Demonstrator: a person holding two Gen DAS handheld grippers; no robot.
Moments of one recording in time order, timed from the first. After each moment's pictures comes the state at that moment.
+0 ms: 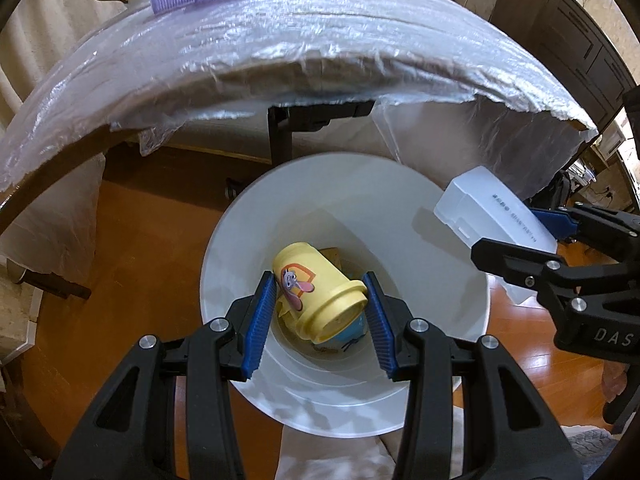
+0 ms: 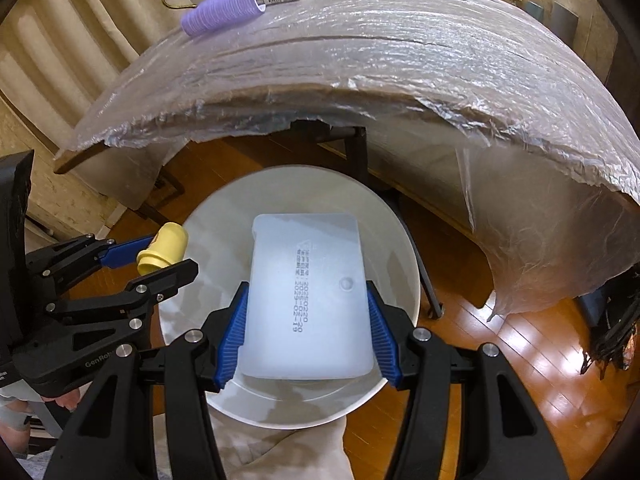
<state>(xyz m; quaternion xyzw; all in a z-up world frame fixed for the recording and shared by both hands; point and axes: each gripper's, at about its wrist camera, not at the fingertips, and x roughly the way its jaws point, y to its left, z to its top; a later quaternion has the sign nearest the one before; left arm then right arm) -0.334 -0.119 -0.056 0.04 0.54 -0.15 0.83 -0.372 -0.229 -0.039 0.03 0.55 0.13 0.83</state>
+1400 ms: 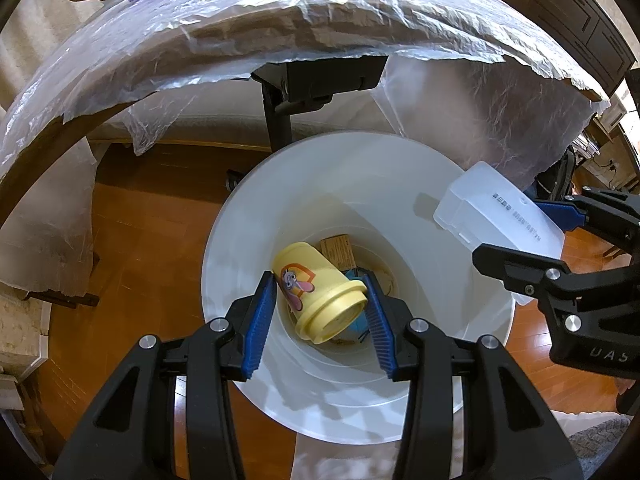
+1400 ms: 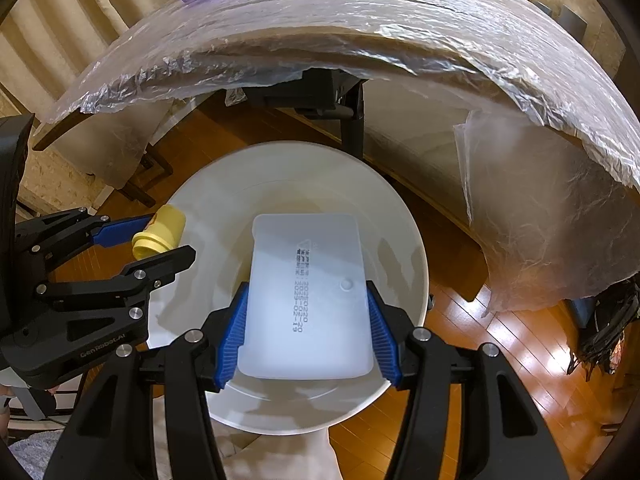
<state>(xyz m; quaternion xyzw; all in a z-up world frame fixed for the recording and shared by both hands) -0.320 -0.121 -0.073 0.08 0.55 -0.16 0.81 -0.364 -0.214 -0.063 0.01 0.57 0.12 0.81</state>
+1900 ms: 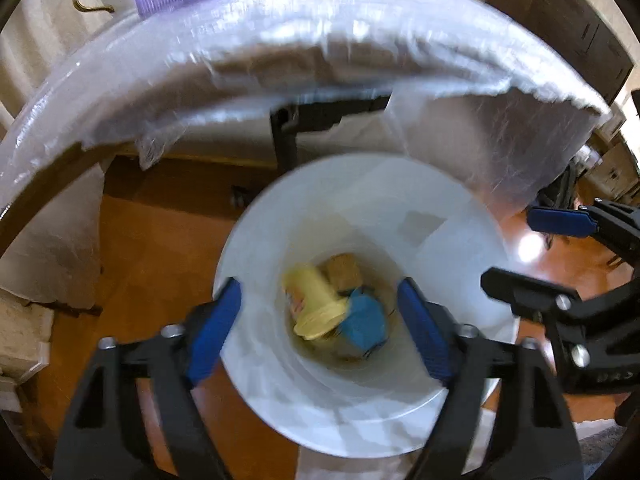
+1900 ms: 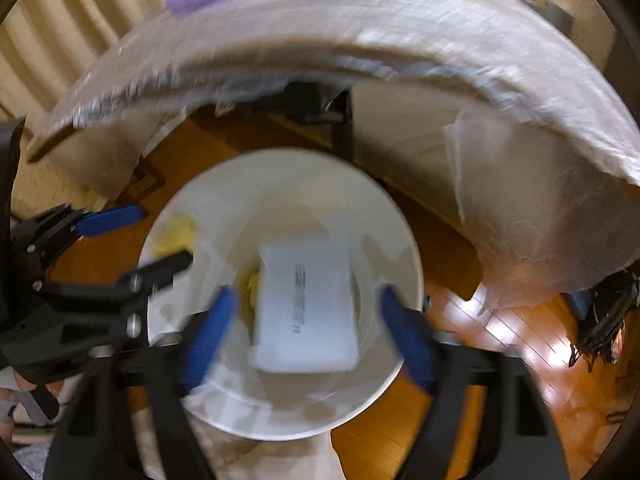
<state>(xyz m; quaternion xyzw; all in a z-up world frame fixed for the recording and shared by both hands) -0.320 -0.118 -0.060 0.07 0.52 -0.16 0.84 -0.370 -0.223 -0.051 0.02 0.54 0.10 0.84</state>
